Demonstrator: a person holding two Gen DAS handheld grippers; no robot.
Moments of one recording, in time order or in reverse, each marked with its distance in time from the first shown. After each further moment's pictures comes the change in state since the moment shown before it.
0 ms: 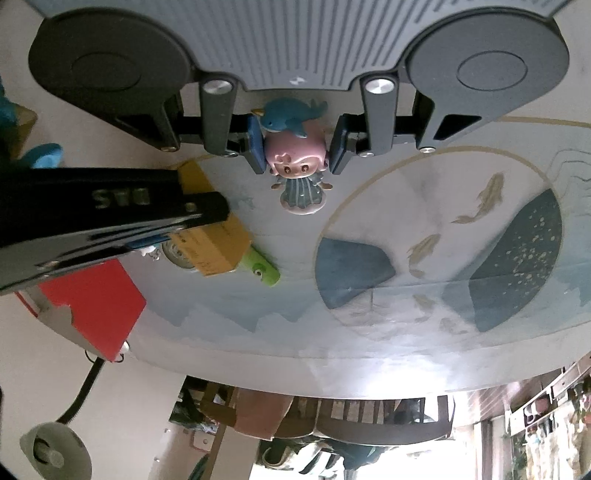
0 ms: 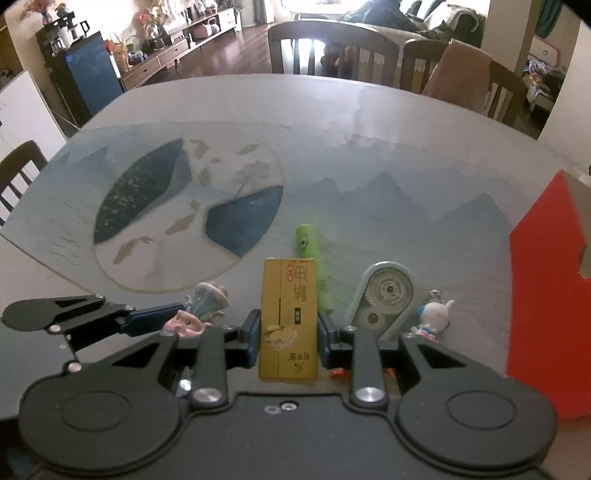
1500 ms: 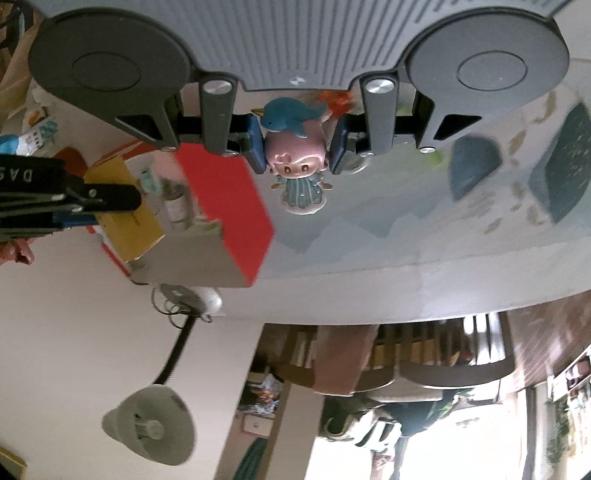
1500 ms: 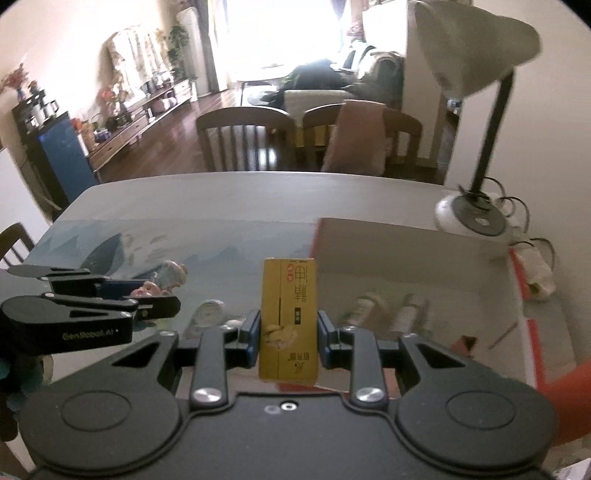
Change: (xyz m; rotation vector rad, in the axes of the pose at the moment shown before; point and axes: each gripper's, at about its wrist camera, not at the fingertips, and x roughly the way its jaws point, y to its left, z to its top) left arm -0.059 -0.143 0.084 0.097 -0.062 -0.119; right arm -0.168 -0.169 -0.033 0.124 -0.214 -0.078
